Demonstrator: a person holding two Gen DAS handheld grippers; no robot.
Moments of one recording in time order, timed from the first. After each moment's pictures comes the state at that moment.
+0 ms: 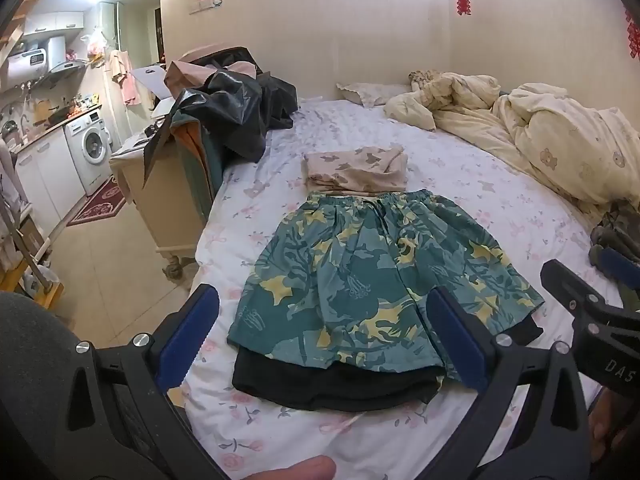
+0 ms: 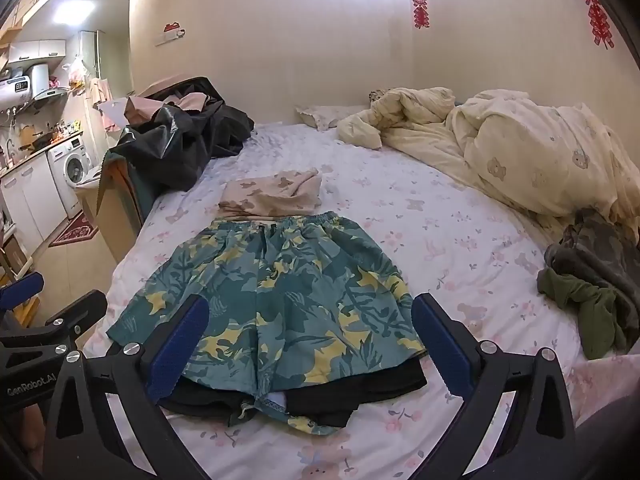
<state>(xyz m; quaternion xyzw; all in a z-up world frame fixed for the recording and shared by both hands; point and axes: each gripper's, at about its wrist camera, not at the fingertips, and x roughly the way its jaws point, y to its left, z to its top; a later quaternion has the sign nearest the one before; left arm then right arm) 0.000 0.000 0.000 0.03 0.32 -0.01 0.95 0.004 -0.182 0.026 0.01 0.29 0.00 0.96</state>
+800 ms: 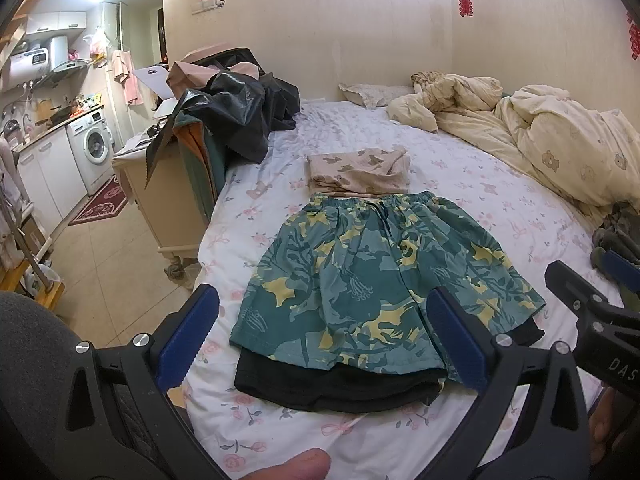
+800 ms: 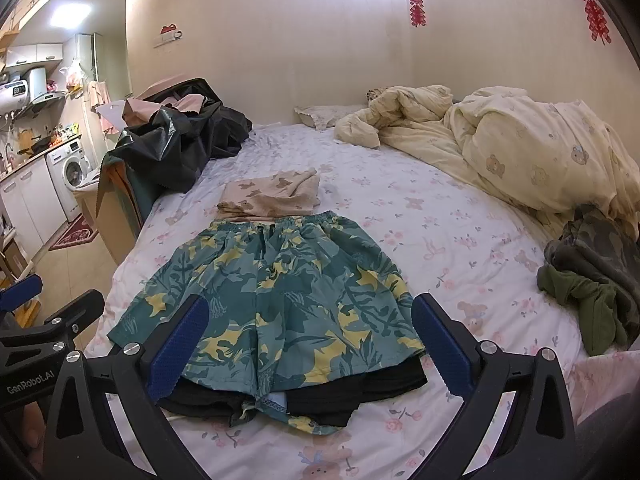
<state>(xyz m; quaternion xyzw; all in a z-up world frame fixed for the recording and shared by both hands) 0.003 -0.003 -0.001 0.02 0.31 -0.01 0.95 0.001 -0.183 0.025 0.02 0.30 0.00 0.95</state>
